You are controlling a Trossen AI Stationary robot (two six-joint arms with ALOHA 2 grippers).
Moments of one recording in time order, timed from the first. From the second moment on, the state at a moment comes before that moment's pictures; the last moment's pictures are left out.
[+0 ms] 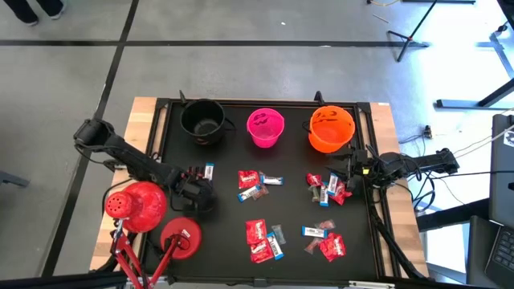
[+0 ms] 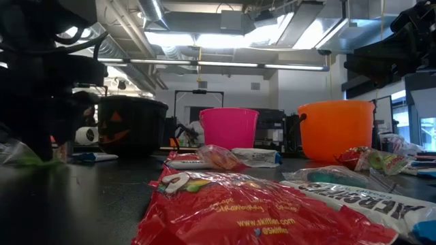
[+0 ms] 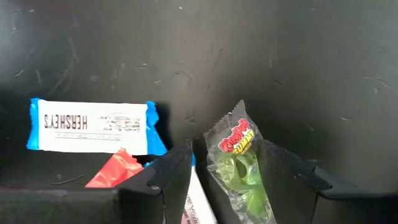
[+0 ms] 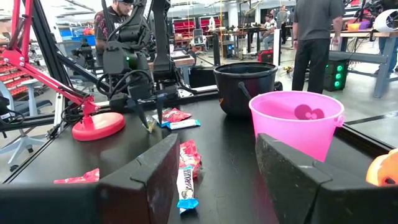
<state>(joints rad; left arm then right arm) -0.38 1.35 0.59 -0.56 -0.21 -0.36 0.24 0.00 0.07 -0.06 0.37 0.11</state>
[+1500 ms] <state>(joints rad) -0.07 1.16 0.80 -0.09 -0.16 0.13 0.24 0.00 0.07 -0.06 0.37 0.11</state>
